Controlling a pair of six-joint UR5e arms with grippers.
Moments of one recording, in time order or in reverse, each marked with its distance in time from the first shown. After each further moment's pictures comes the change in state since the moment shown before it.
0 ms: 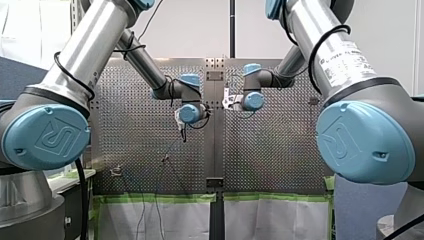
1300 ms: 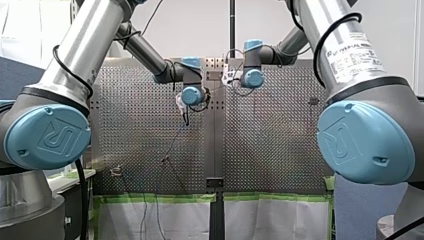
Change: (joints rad) left arm 0.013 0.050 0.139 -0.132 -0.012 -0.022; right arm 0.008 -0.122 -0.059 0.044 0.004 -0.002
